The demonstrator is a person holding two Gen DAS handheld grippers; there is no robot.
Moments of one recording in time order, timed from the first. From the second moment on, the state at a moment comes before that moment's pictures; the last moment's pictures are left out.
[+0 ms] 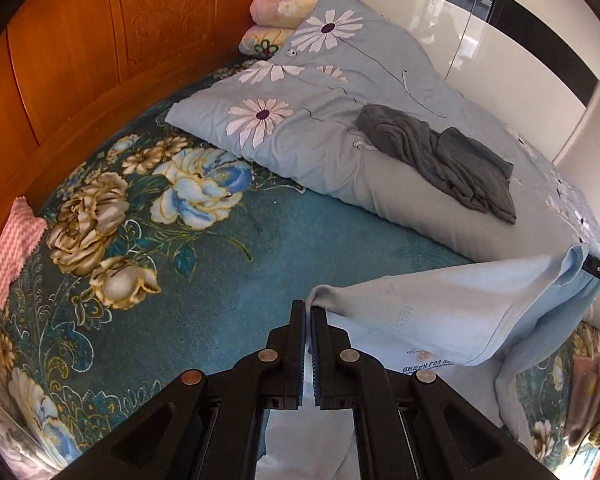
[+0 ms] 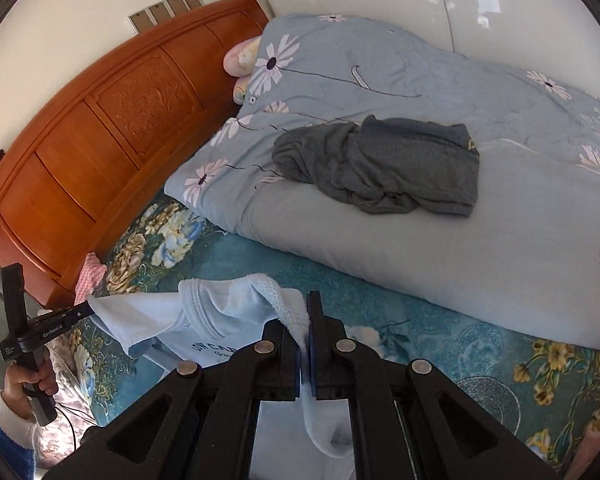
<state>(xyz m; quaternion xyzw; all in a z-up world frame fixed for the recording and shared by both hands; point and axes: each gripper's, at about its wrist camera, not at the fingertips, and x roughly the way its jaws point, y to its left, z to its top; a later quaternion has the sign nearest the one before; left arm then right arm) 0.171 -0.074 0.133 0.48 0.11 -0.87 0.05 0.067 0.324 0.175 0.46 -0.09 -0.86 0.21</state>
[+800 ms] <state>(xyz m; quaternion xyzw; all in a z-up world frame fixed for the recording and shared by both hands) -0.059 -0.111 0.005 0.55 0.14 -0.83 0.04 -0.135 0.296 0.050 0.54 -0.06 -0.84 0.06</state>
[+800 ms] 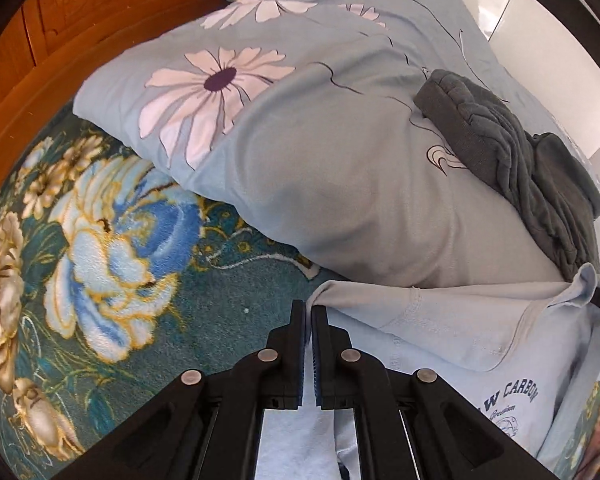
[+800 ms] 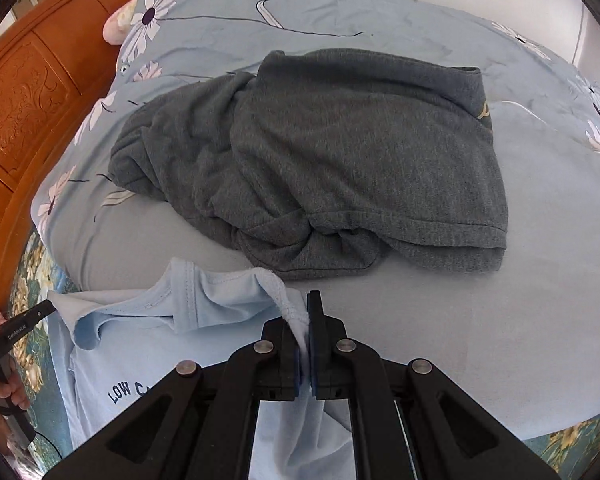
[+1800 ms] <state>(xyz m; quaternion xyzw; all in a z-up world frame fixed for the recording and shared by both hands) 0.197 -0.120 -0.024 0.63 0.15 -0.75 0.09 0.159 0.401 0.065 0.53 -0.17 -0.82 0.07</state>
